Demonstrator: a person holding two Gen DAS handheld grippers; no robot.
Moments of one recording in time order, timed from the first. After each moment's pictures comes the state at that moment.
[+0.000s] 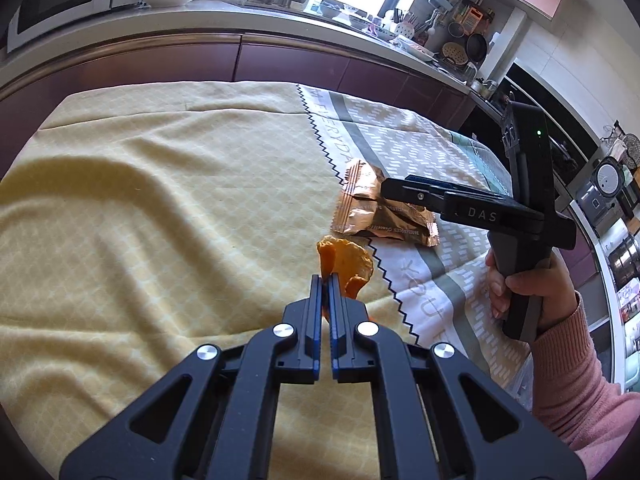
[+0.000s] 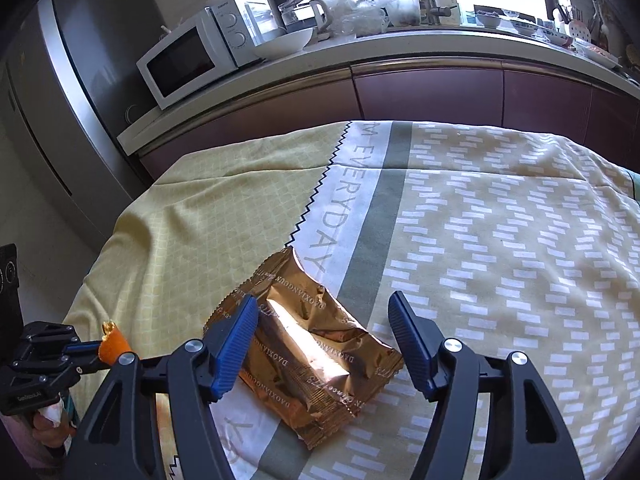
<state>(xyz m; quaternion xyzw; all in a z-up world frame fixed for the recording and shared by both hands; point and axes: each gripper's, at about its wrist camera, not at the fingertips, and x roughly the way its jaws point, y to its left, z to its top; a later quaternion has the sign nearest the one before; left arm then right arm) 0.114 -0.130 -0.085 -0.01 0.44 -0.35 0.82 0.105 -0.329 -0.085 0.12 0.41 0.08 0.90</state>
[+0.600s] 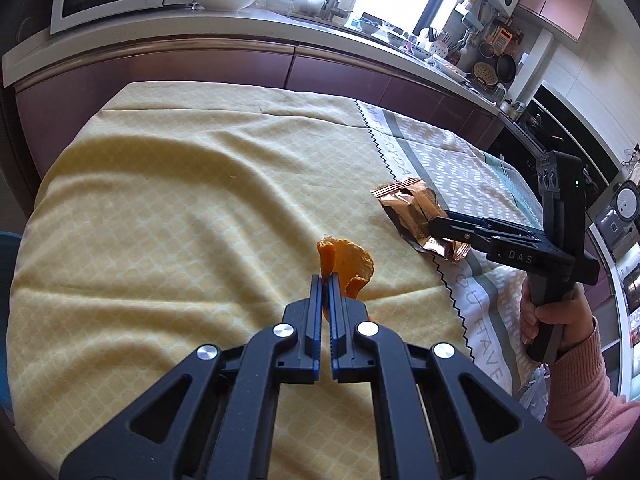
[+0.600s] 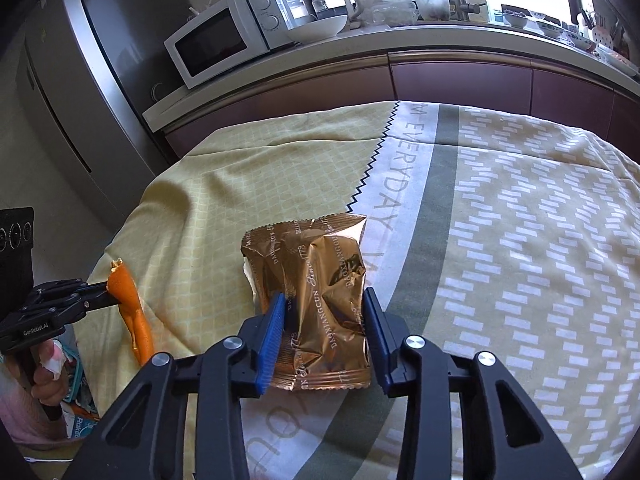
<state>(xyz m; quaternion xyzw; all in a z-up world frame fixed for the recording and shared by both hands) 0.110 -0.067 -0.080 -0.03 0.43 -0.30 0.85 0.083 -0.292 -0.089 0.11 0.41 0.12 0.90</state>
